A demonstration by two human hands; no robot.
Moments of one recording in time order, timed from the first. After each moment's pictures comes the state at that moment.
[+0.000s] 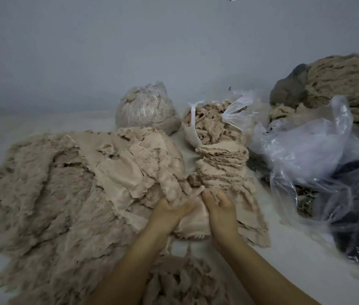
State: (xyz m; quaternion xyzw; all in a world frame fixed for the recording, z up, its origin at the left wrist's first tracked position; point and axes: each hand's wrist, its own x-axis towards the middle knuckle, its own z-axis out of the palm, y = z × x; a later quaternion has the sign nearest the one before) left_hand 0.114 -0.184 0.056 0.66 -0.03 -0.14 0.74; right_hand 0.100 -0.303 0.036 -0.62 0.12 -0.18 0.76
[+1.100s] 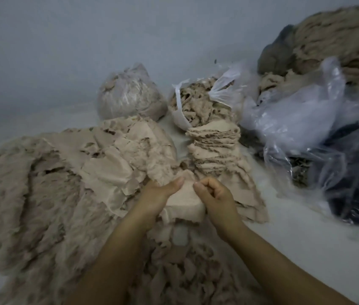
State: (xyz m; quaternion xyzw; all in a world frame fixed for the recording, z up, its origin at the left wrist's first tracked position) left_hand 0.137 -0.171 0.073 0.68 -0.04 -0.19 0.71; right_hand 0.084 -0.308 0.042 -0.71 0.06 -0.15 0.68
